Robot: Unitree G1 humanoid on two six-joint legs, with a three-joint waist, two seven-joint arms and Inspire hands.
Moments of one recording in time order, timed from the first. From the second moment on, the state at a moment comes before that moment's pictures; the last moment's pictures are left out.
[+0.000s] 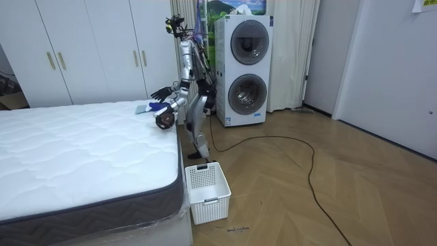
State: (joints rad) left arm -0.31 0.45 -0.36 1.22 0.86 0.00 0.75; right arm -0.19 -0.30 0.29 0.53 0.00 -0.16 -0.63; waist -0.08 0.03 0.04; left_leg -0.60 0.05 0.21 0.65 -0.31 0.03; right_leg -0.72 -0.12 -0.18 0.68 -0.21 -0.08
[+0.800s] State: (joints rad) left arm -0.35 0.45 -0.37 1.18 0.85 -0.01 0.69; right arm -0.31 -0.31 0.29 0.70 0.32 -0.17 -0.43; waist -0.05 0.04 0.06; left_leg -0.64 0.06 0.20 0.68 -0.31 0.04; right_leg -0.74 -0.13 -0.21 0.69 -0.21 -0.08
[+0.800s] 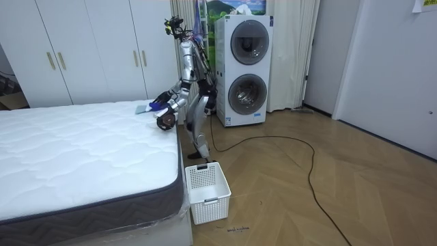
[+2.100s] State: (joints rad) left arm -0.38 0.45 -0.40 1.15 0.88 0.04 0.66; right arm -0.46 -0.38 0.29 1.06 -0.13 -0.10 -0.45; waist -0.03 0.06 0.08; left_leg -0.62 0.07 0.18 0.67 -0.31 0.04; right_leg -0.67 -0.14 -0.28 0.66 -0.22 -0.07
